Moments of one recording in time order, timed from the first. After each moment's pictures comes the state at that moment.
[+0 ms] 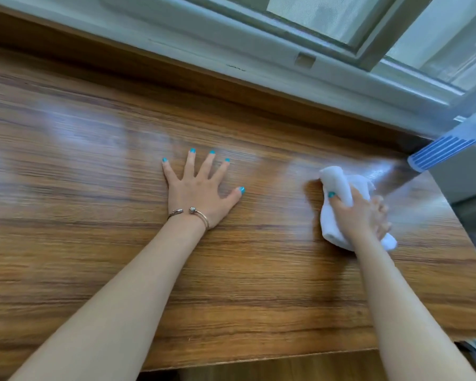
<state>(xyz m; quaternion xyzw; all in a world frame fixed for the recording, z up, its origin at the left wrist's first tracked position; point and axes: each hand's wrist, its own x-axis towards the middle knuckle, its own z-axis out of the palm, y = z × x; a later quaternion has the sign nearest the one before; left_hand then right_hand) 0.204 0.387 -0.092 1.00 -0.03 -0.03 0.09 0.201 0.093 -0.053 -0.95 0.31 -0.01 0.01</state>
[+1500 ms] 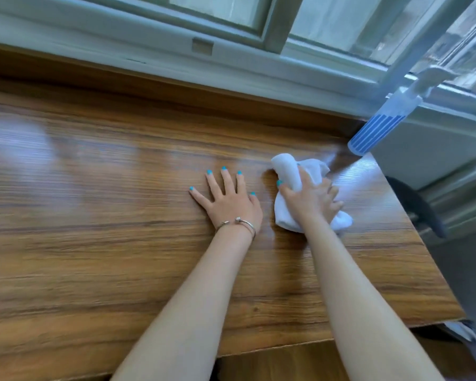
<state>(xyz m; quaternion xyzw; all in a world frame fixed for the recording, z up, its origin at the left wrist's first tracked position) 0.197 0.119 -0.068 0.98 0.02 -0.10 0.15 0.222 -0.024 -0.055 -0.96 0.26 0.00 0.02</state>
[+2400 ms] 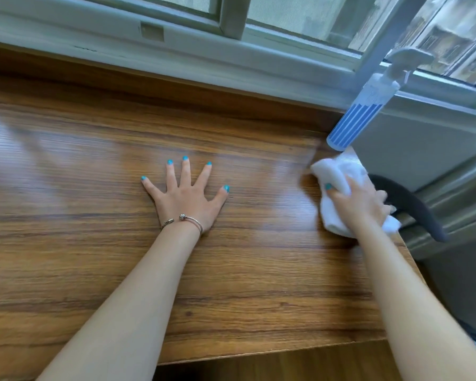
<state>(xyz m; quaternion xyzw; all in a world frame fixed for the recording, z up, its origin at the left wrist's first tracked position) 0.200 0.104 -0.089 0.99 0.05 -0.03 0.10 0.221 -0.211 -0.058 -0.96 0.27 -0.03 -0.01</state>
